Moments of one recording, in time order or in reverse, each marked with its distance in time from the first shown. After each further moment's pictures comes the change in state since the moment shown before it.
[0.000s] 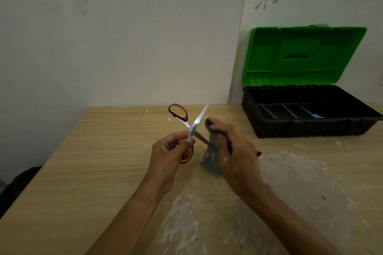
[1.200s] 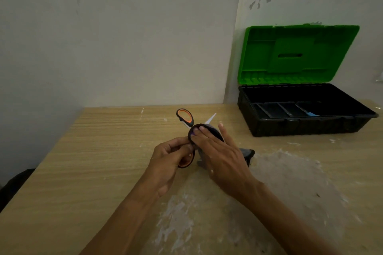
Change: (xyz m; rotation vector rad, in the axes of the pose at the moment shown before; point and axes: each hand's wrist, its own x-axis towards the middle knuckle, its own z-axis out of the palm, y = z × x) left_hand -0.001 -0.010 0.002 -0.023 -0.145 -0.124; right_hand -0.012 0.030 0.006 -0.437 -0.410 -0.253
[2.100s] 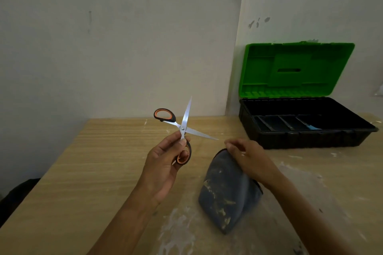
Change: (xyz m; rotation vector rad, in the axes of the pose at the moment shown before) left_hand -0.003 0.029 -0.003 -0.355 0.029 0.037; right_hand 0.008 0.052 -0.039 0.526 -0.144 0.628
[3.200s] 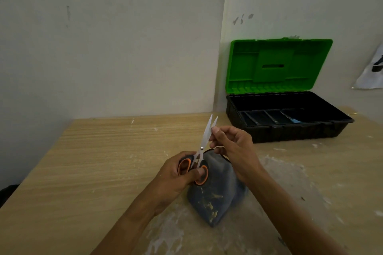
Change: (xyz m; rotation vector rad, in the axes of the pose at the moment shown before) left_hand -0.013 -0.034 0.009 0.622 -0.341 -0.018; right_hand -0.004 -0.016 0.013 0.838 0.177 0.028
